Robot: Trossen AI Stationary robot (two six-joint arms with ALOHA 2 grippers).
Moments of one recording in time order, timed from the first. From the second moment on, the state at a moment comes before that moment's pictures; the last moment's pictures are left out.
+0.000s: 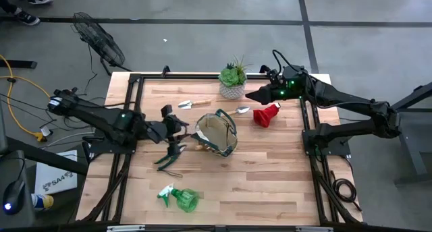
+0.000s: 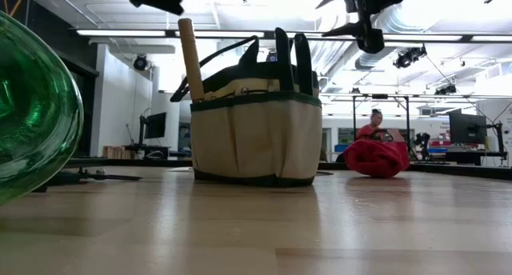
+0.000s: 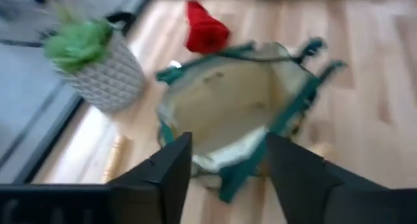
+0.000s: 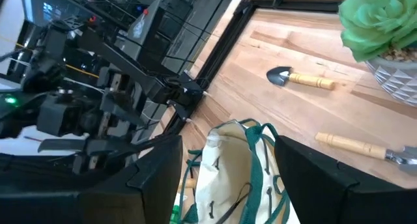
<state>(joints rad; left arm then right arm) -0.32 1.10 1.03 -0.59 -0.52 -0.24 -0.41 1.07 0.96 -0.27 -0.27 0.86</state>
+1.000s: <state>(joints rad) -0.41 1.38 1.03 -0.48 -0.48 -0.27 -0.41 1.07 0.96 -0.30 -0.26 0.86</state>
